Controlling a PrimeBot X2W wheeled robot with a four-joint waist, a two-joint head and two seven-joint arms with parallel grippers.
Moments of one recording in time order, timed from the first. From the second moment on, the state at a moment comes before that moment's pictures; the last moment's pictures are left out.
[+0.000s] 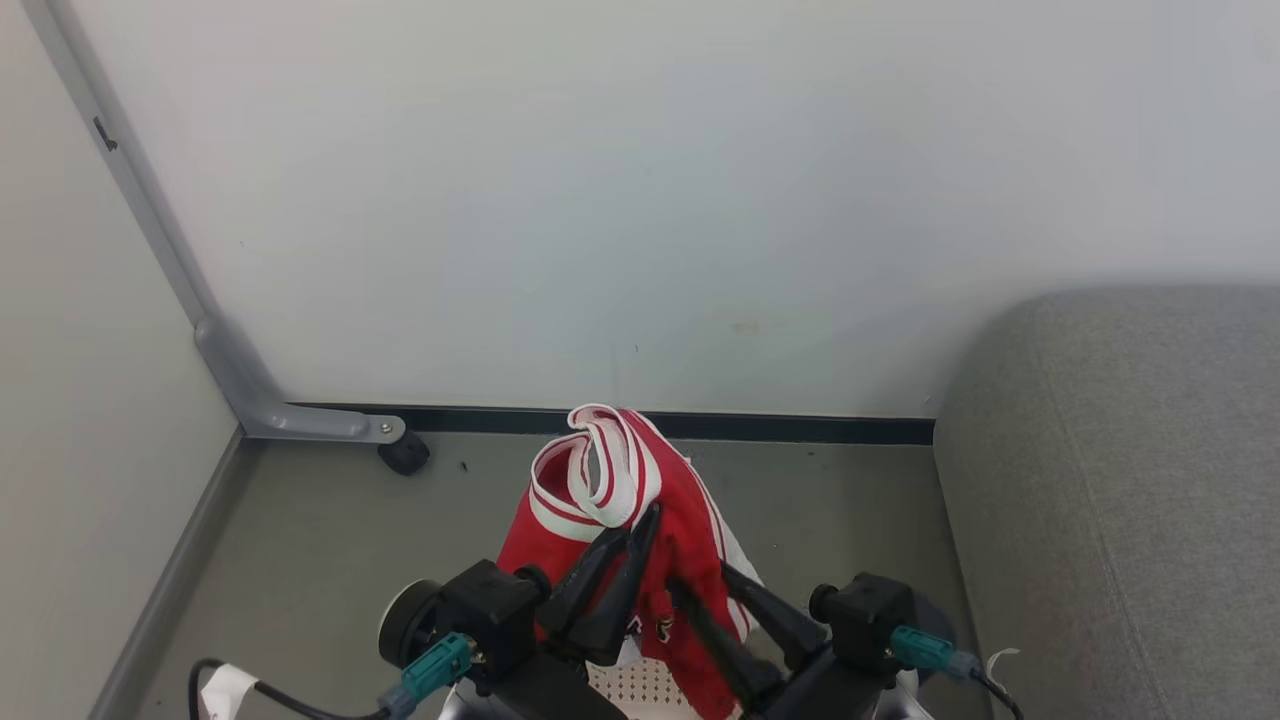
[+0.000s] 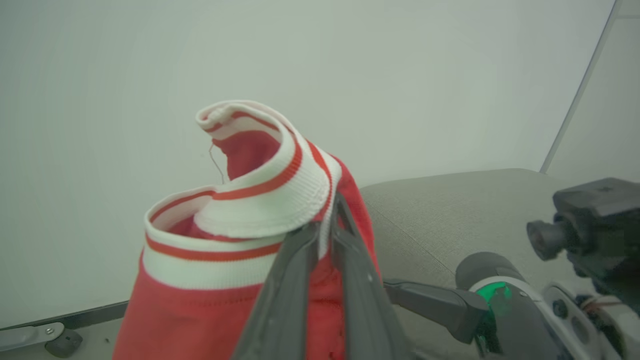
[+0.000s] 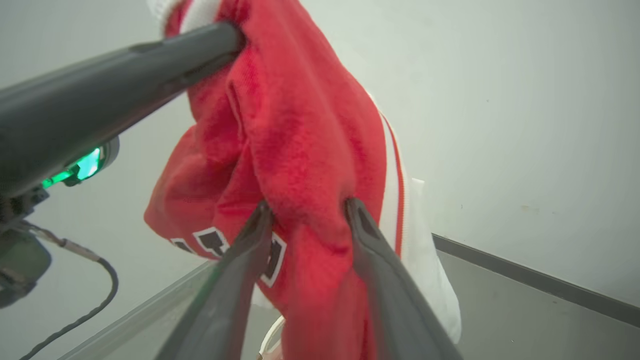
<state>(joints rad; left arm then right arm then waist) -0.26 0.10 -0.56 0.10 -0.48 -0.03 -0.10 -0.36 -0.10 0.70 0.36 0.43 0.12 -0.14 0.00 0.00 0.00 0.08</state>
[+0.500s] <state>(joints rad) -0.25 0.11 -0.56 0.08 -0.48 -0.03 -0.07 -0.42 -0.09 0.69 0.43 0.48 0.12 -0.19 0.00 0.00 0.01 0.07</state>
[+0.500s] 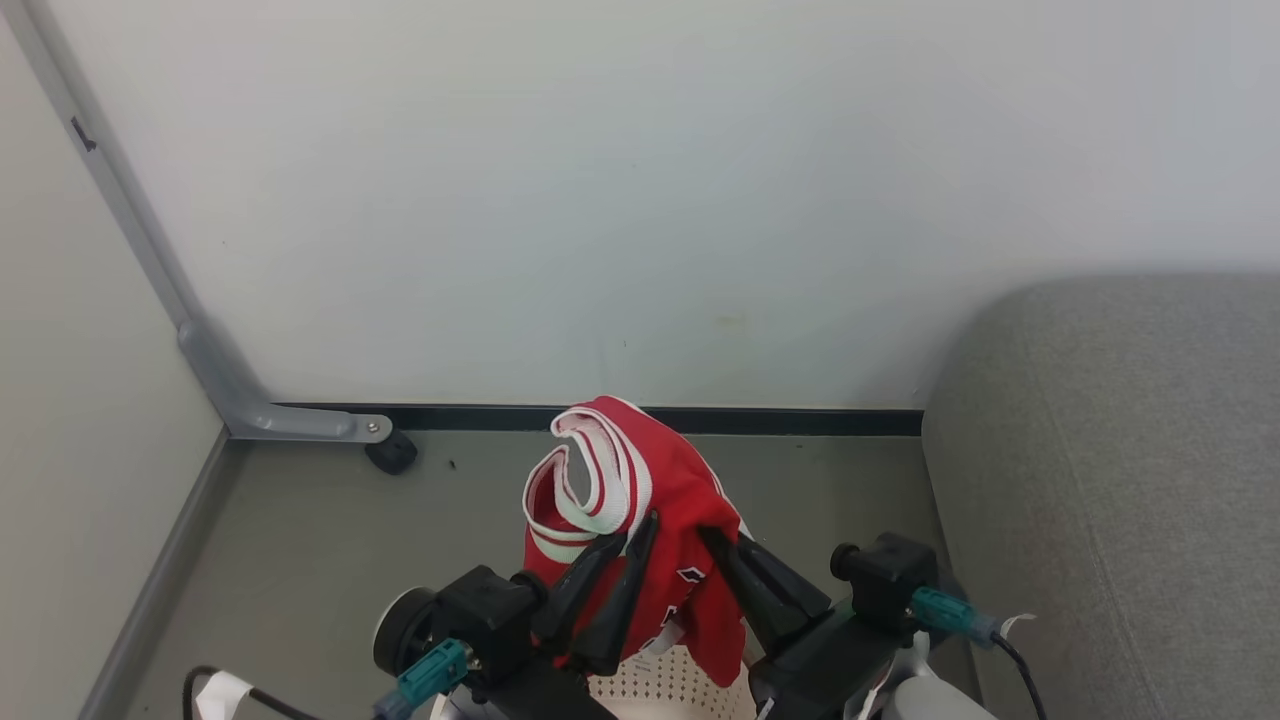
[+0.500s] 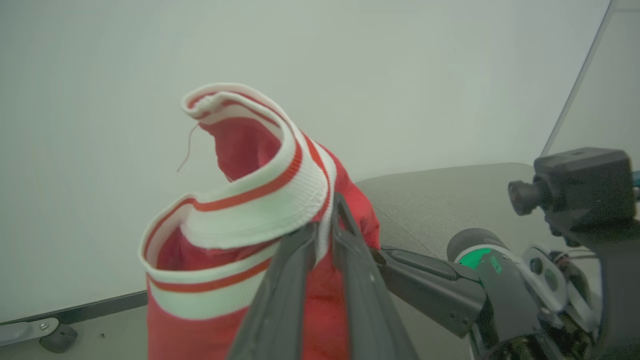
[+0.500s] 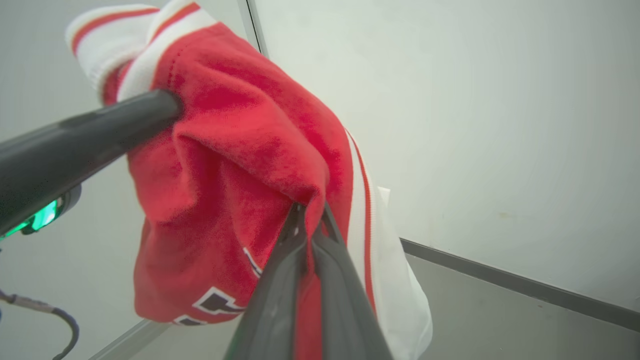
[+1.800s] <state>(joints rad) -0.18 0.16 -0.65 0.03 -0.37 0.02 -0.06 -0.51 -0.22 0.38 0.52 0.54 0.07 -0.25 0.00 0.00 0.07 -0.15</state>
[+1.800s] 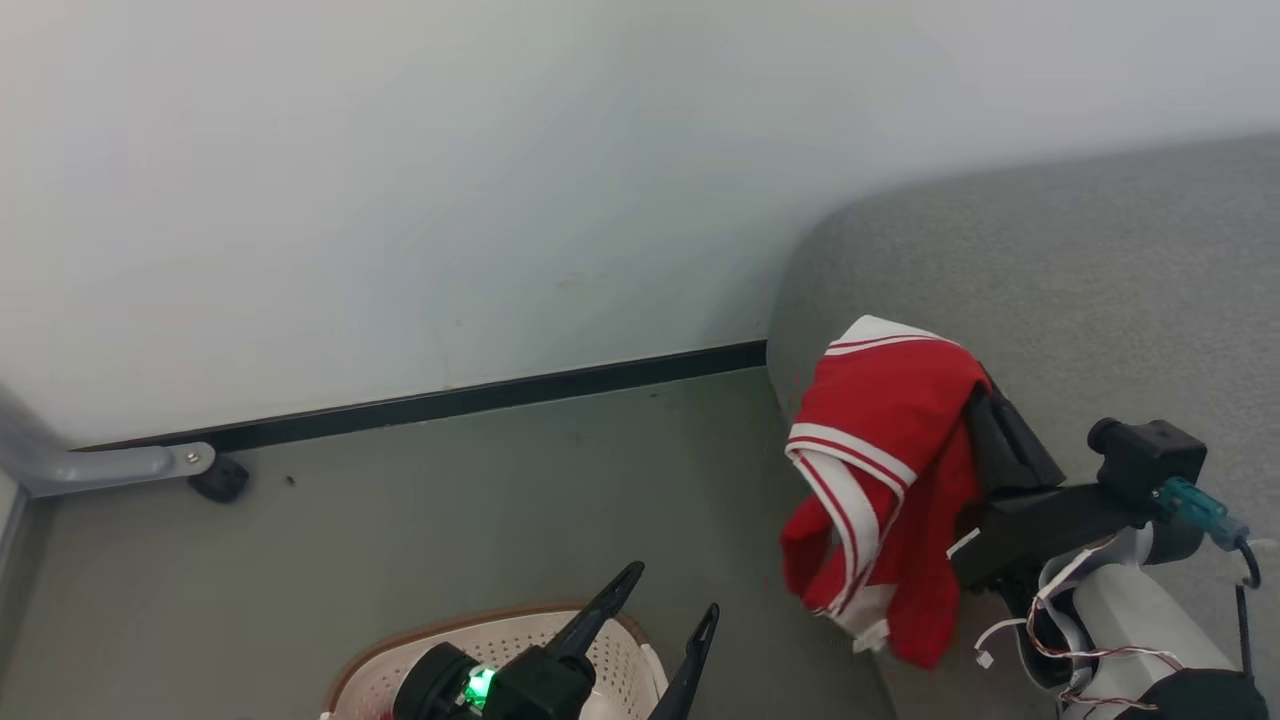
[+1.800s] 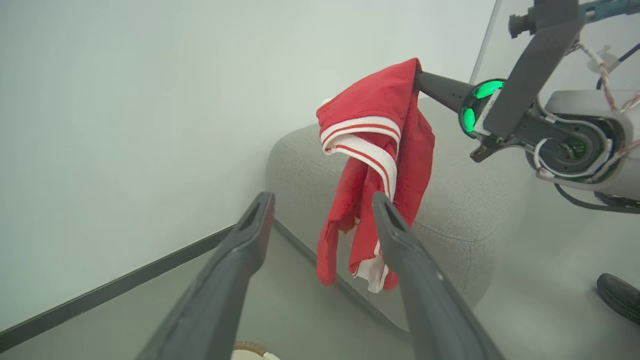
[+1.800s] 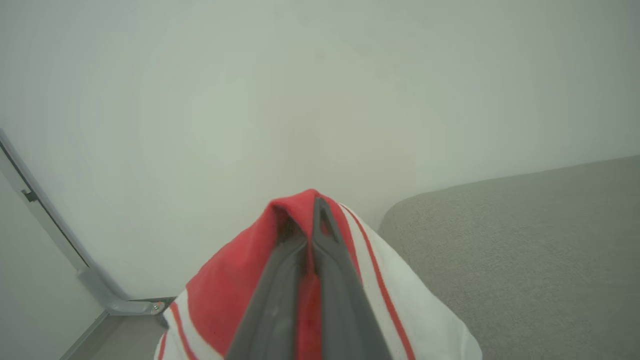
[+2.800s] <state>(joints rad) -0.27 0.16 -0.70 0.02 -0.31 0.01 -0.01 -0.63 -0.29 0.18 0.49 0.56 0.04 -0.25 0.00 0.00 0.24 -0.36</state>
